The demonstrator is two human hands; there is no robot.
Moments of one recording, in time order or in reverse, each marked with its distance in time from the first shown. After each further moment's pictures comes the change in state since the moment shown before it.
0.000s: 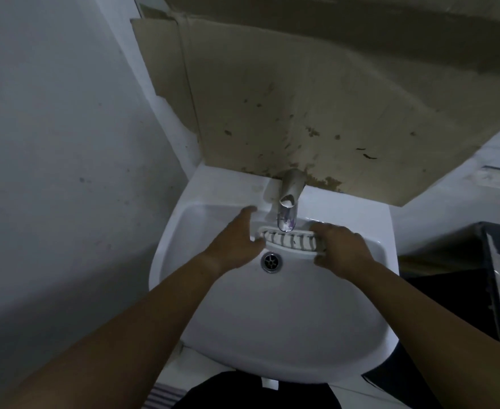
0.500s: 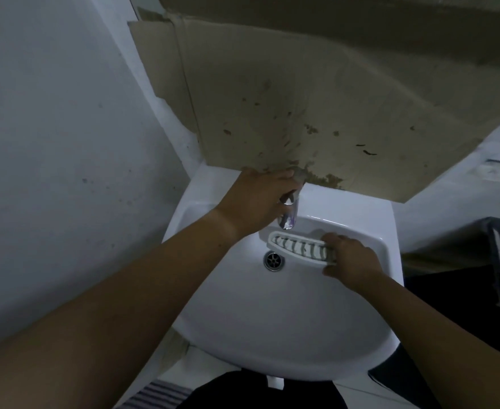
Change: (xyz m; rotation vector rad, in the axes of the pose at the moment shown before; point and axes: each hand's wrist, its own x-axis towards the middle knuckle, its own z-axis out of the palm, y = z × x) left_hand 0.023 0.069 -0.035 0.651 0.247 0.698; right_hand -0.022 0.012 0.015 0.089 -0.025 0.084
